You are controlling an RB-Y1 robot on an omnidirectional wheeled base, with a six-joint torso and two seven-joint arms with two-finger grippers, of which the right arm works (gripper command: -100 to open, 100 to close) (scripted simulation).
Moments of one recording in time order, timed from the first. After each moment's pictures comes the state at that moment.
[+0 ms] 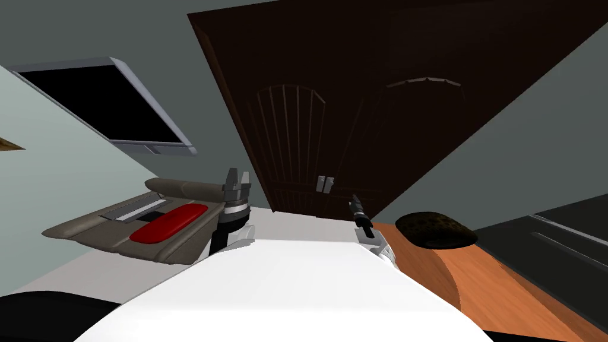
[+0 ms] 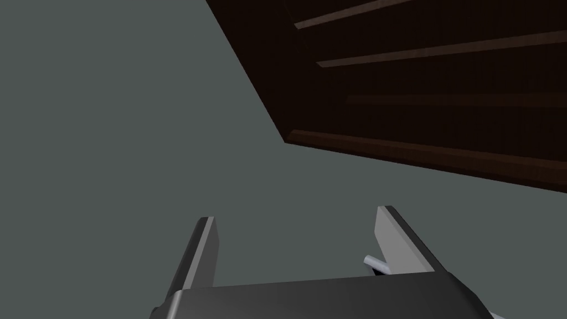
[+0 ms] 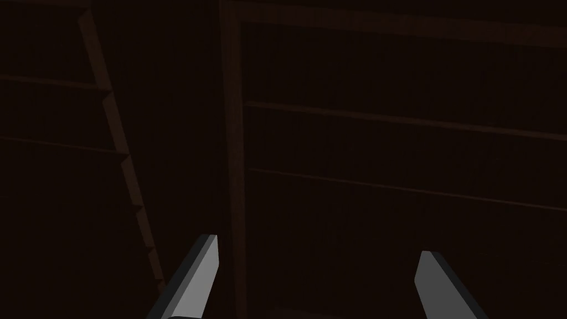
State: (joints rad) arm 0.10 -0.24 -0.31 -1.22 0.30 -0.34 -0.48
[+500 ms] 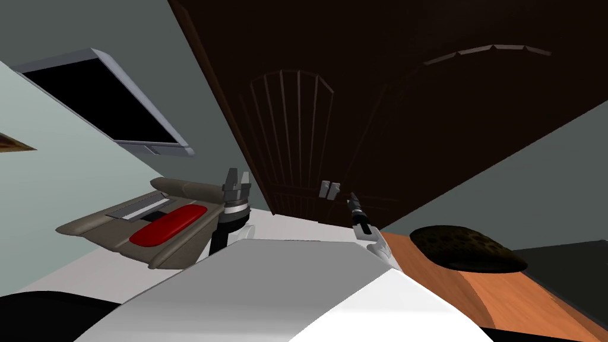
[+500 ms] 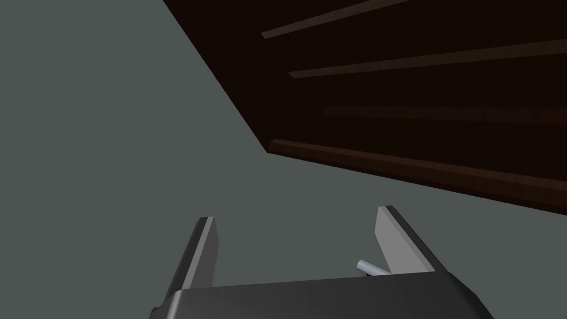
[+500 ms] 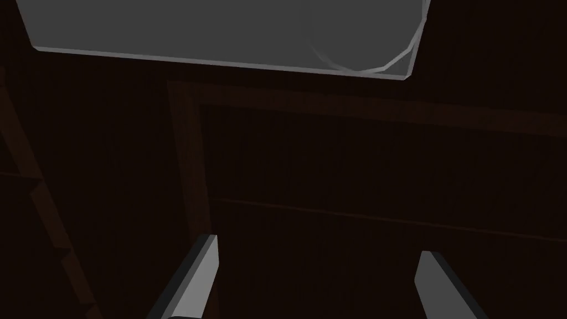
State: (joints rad) arm 0.07 -0.23 -0.30 -1.23 0.29 -0.33 -0.48
